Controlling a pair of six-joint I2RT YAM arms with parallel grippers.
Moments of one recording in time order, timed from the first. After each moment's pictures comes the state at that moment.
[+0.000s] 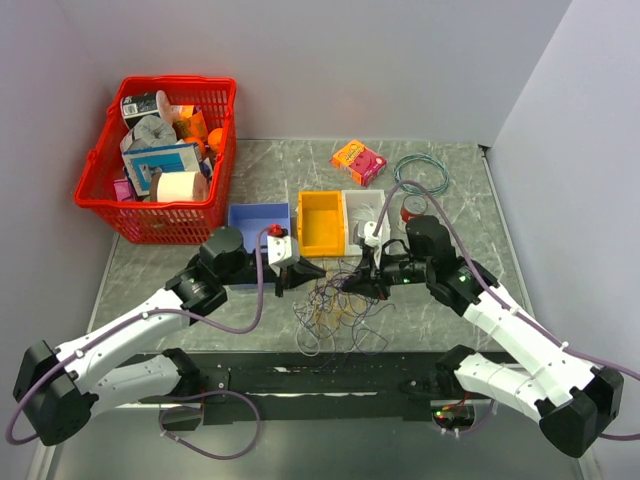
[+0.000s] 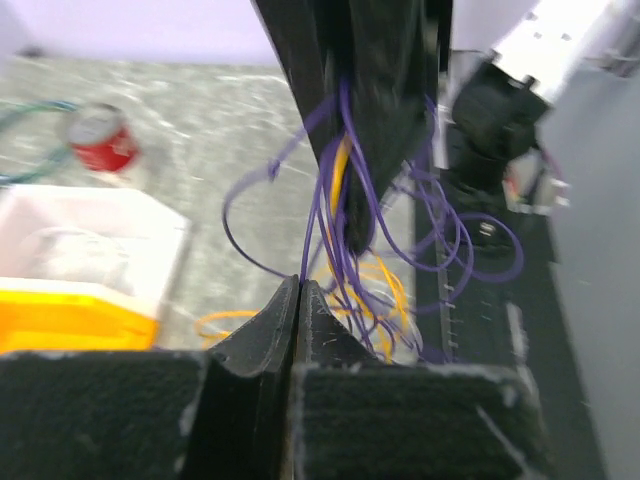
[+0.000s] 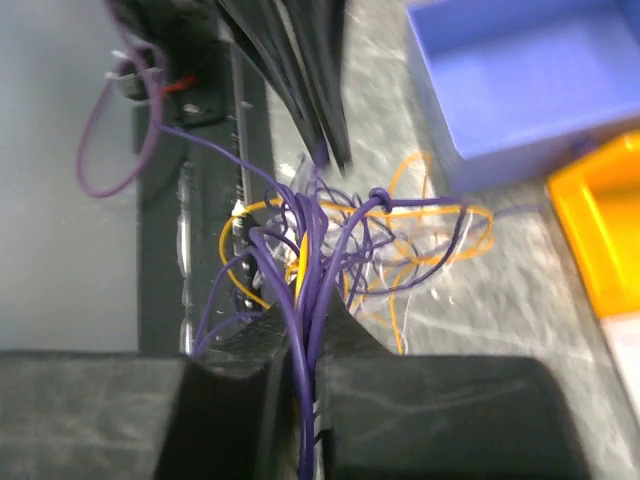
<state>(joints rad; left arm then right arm) -0.77 1.00 0.71 0.19 0.70 0.10 0.61 0.92 0.85 -0.44 -0.81 -0.22</state>
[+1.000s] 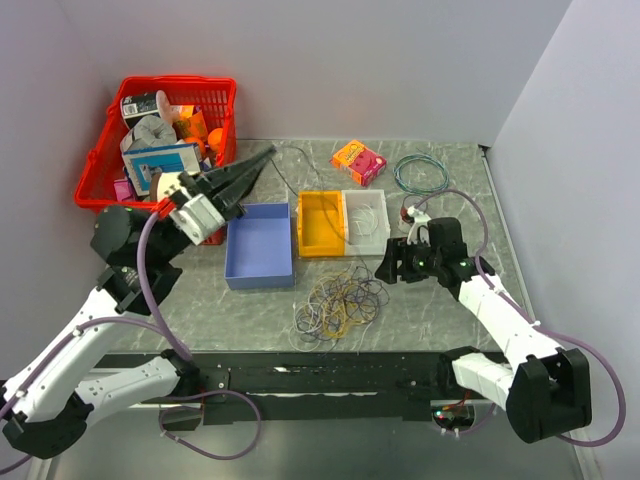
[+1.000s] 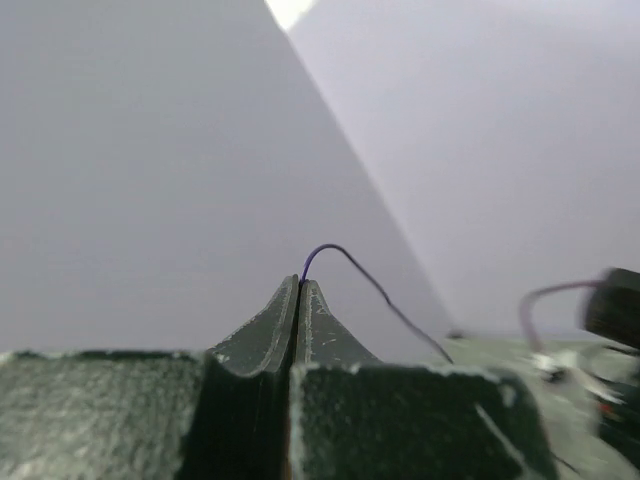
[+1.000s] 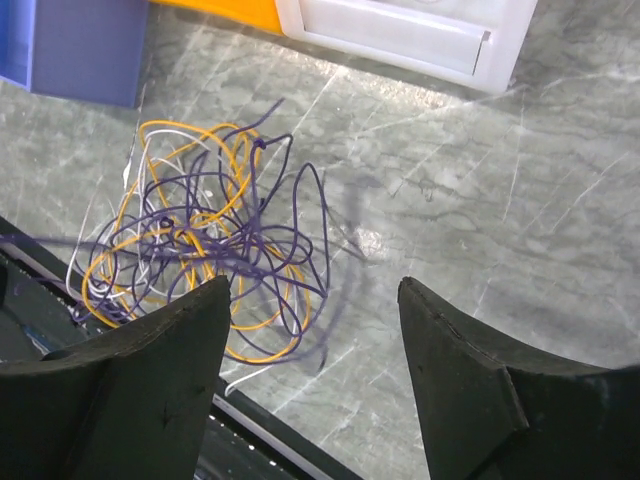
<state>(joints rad) -0.73 0.93 1.22 0.29 0.35 0.43 0.22 1.05 0.67 -0.43 -0.42 0.19</state>
